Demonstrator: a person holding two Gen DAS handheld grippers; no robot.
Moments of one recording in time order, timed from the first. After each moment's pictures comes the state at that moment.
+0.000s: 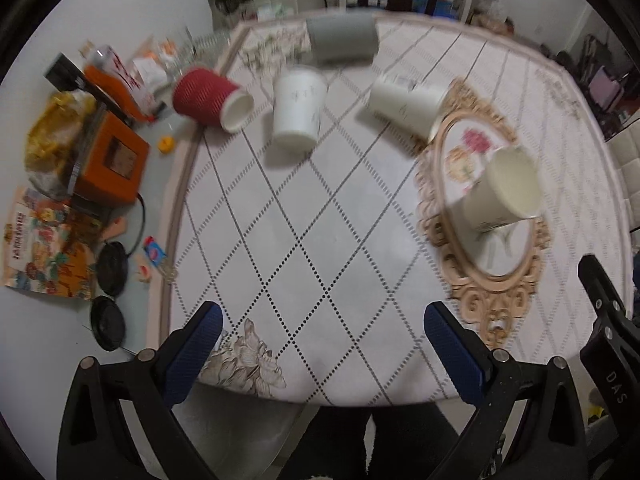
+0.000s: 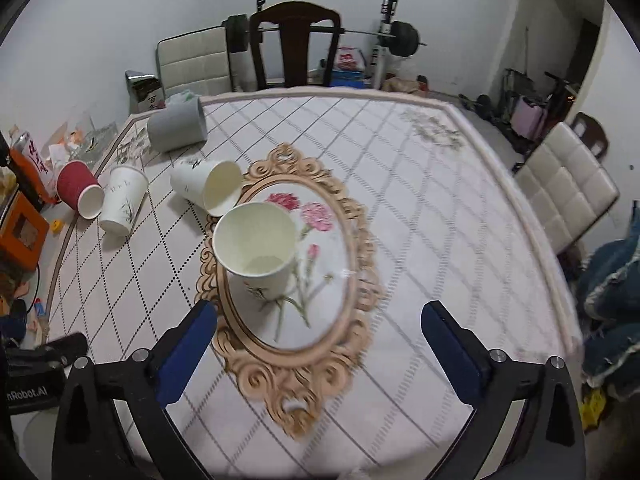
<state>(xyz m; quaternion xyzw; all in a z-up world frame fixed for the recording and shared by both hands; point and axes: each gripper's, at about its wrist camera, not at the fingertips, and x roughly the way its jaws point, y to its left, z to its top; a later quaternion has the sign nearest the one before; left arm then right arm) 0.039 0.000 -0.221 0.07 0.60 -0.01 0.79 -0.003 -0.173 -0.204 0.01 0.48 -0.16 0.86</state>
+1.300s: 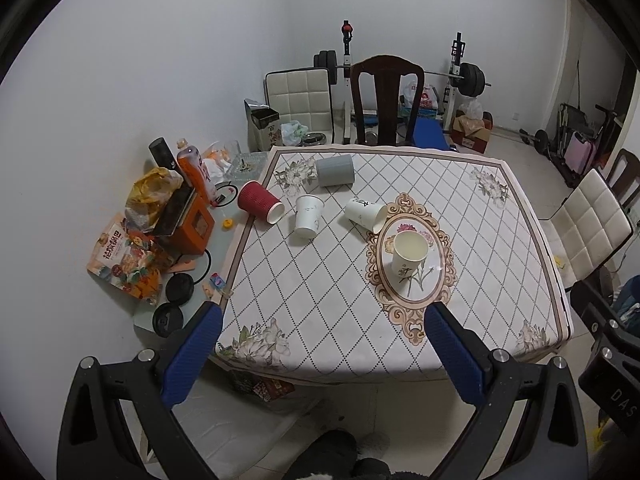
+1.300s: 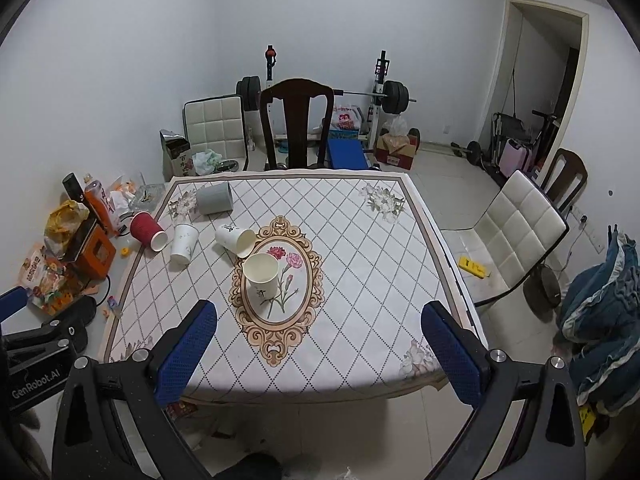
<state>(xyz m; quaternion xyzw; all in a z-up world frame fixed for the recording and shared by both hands) -0.121 -0.021 -0.034 0.05 0.44 -0.01 0.90 -0.171 -0.179 0.016 0.00 0.40 -0.13 0.91</state>
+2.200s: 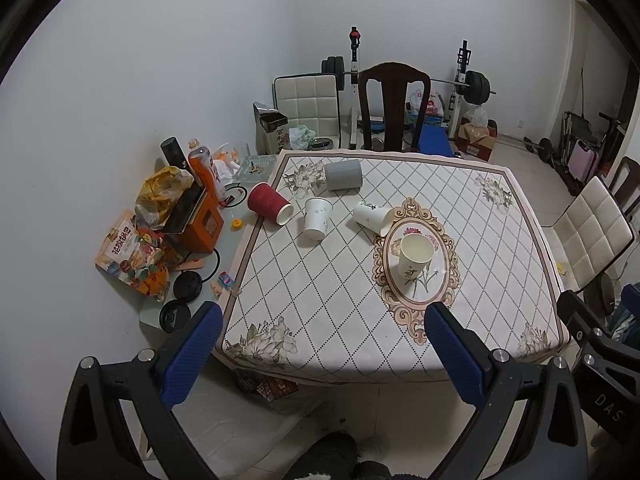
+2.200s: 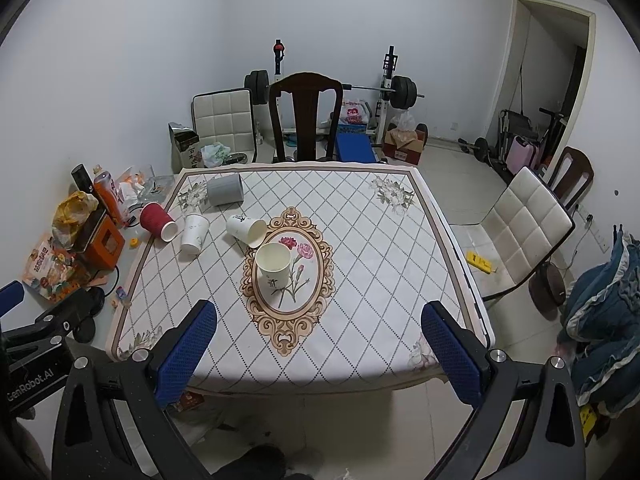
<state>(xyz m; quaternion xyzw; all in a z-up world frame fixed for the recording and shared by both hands) -0.134 -0.012 -0.029 0.05 0.43 0.01 0.90 -0.178 -0.163 0.014 0.00 0.41 -0.12 0.90</state>
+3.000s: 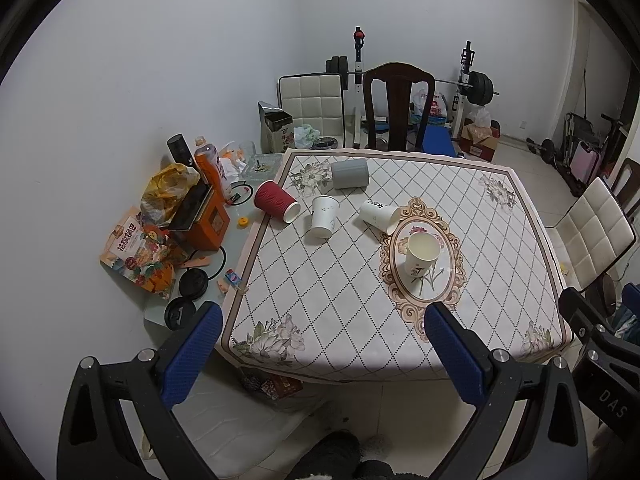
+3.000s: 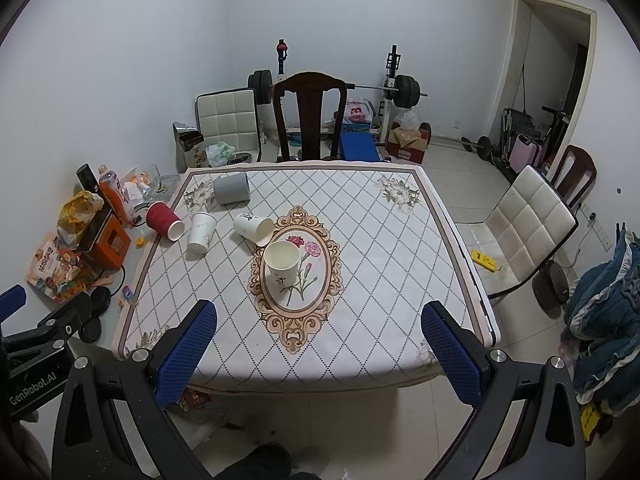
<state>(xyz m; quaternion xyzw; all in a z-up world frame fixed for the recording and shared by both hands) -0.138 -0.005 -0.025 0.04 0.43 0.01 0.90 -0.177 -0.148 0.010 0.00 0.41 -0.11 0.90</state>
